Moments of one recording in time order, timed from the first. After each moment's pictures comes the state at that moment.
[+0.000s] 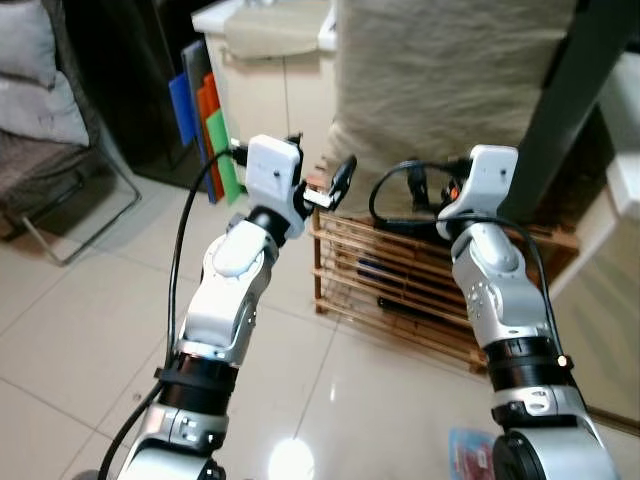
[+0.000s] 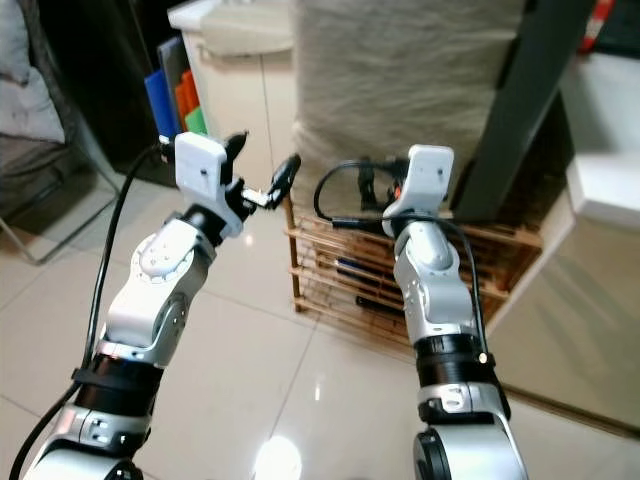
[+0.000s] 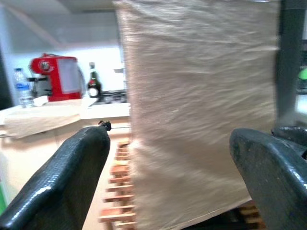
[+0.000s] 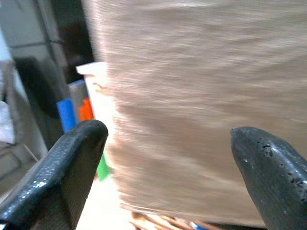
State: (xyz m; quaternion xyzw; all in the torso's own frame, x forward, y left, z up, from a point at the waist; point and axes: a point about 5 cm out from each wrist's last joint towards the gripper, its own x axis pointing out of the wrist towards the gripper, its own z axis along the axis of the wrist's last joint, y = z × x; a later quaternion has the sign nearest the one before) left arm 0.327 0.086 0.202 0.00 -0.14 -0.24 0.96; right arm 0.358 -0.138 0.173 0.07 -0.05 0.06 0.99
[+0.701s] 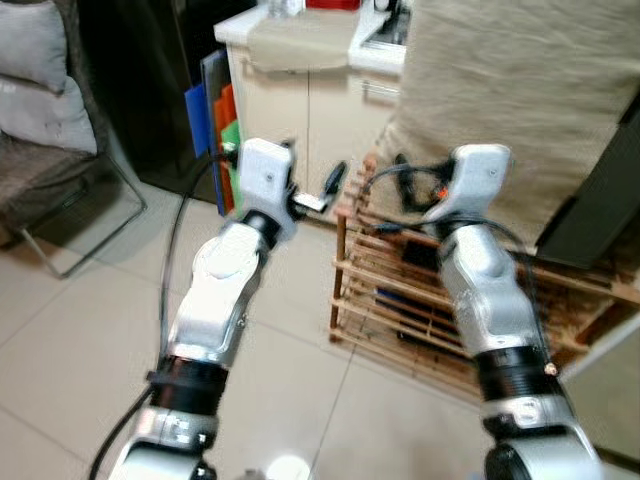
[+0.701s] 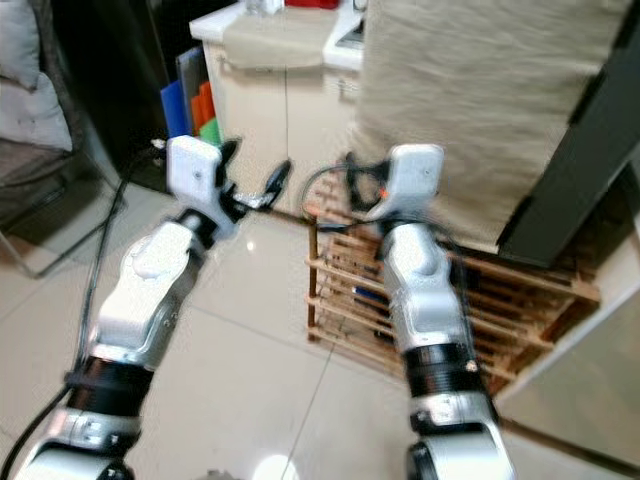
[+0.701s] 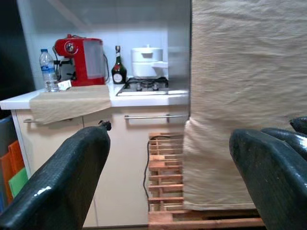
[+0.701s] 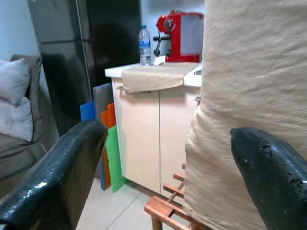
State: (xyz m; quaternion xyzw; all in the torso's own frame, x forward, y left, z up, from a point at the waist) left arm 0.330 0.098 0.193 0.00 -0.12 -0.22 0.97; right arm 0.346 -0.119 0.169 0.04 -0.07 0.10 0.99
